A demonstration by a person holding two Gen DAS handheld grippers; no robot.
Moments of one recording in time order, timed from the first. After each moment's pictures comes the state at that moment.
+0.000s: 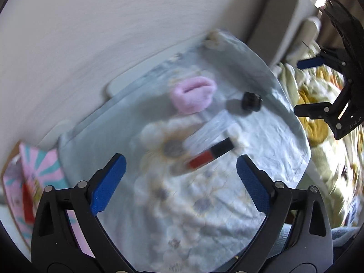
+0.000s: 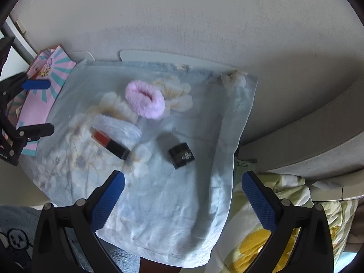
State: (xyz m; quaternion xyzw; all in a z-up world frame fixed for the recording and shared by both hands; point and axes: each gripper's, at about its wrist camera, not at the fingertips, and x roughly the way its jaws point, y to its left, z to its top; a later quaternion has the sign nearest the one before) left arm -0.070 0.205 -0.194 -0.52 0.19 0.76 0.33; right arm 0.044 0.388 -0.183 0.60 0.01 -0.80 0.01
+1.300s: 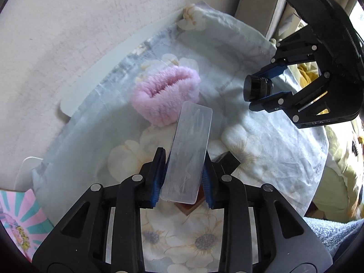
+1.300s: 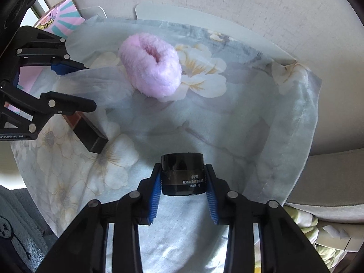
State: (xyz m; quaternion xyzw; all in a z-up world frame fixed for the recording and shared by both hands) left arm -0.082 0.246 -0.246 -0.52 0.24 0.73 0.37; right arm 0.019 0.394 -0.267 0.62 0.07 -0.78 0.09
